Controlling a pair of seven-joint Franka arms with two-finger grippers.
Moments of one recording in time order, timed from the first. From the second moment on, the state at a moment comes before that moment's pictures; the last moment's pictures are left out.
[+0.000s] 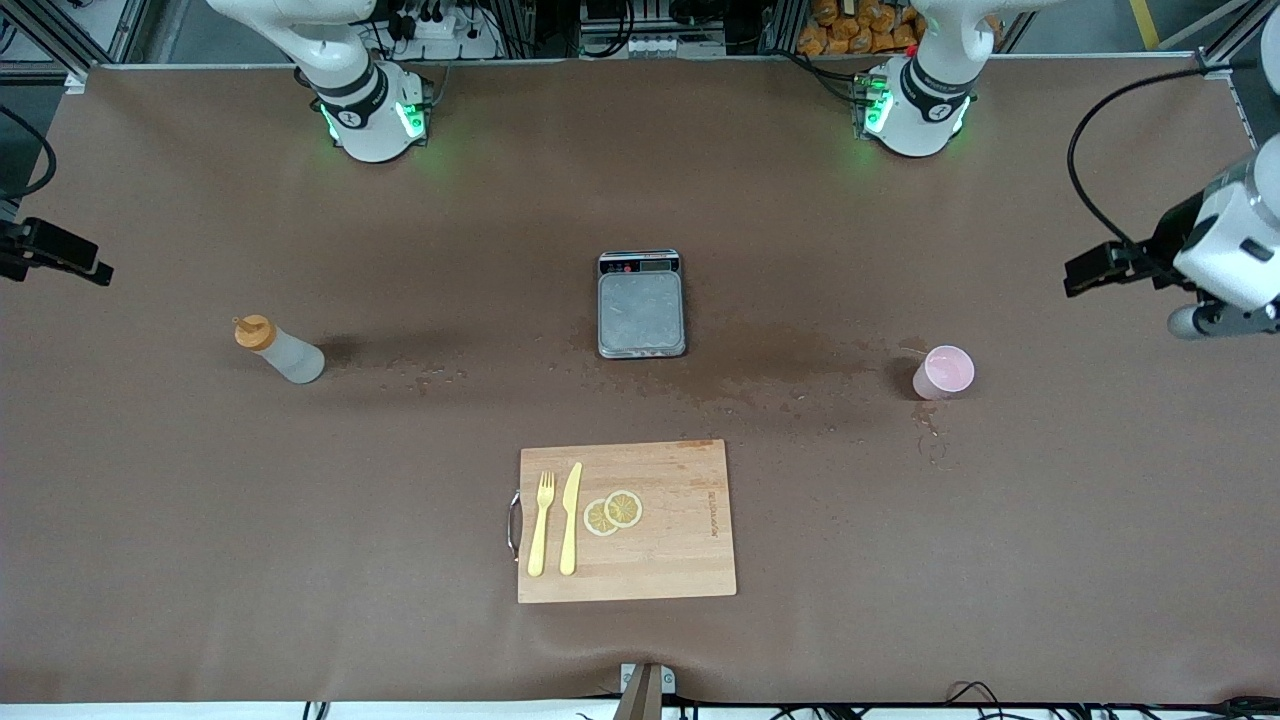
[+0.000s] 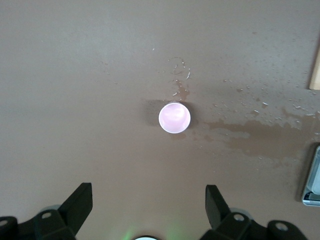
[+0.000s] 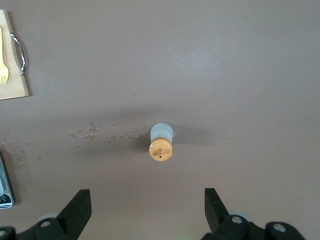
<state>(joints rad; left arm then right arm) 0.07 0.12 -0.14 -1.54 0.04 1.52 -0.15 -0.06 0.06 -0.09 -1.51 0.02 1.51 -0.06</state>
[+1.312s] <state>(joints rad) 0.13 0.16 -0.17 -2.18 0.03 2.28 -0.15 -0.31 0.30 -0.09 -1.53 0.15 1.50 0.05</state>
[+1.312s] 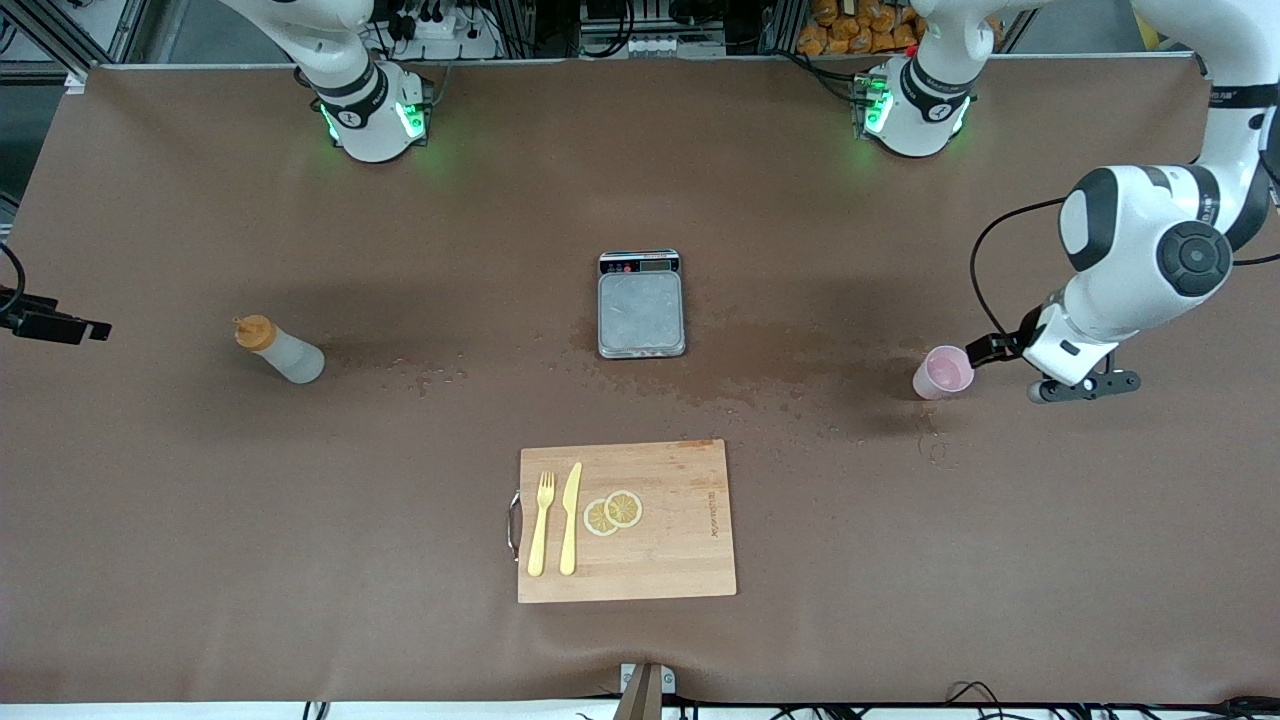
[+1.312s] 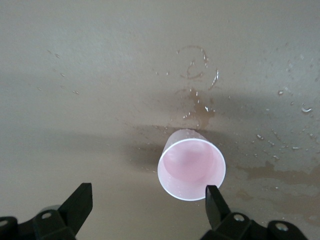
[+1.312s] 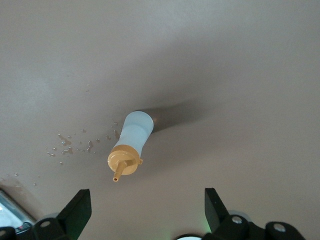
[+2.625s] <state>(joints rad) 0.13 0.28 -0.18 -2.23 0.03 2.43 -0.15 -0.47 0.62 -0.09 -1.53 0.45 1.48 0.24</state>
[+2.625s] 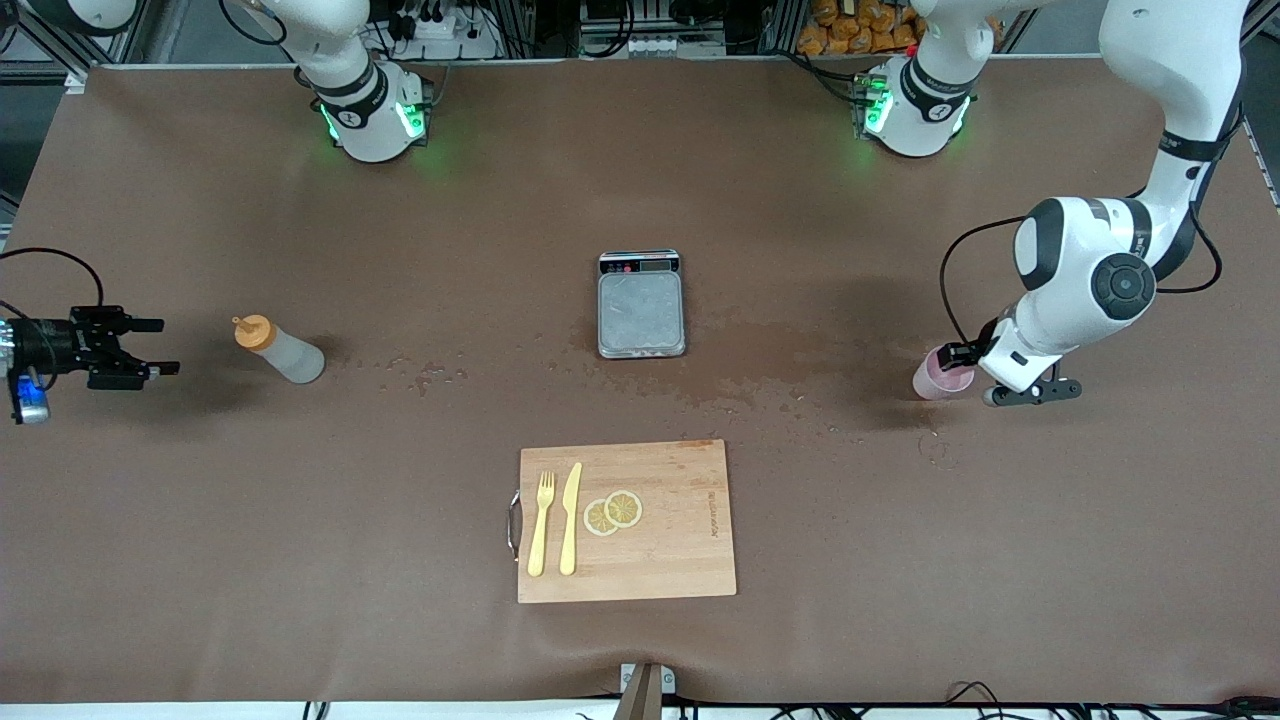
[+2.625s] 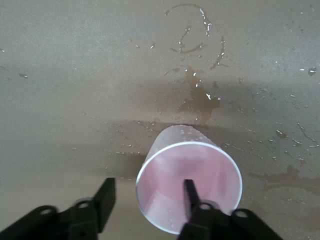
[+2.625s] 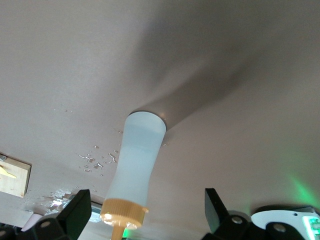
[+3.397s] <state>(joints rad) 0.13 0.27 -0.19 -2.22 0.03 2.44 -0.18 -0.52 0.82 -0.09 -1.53 0.66 1.42 0.37</state>
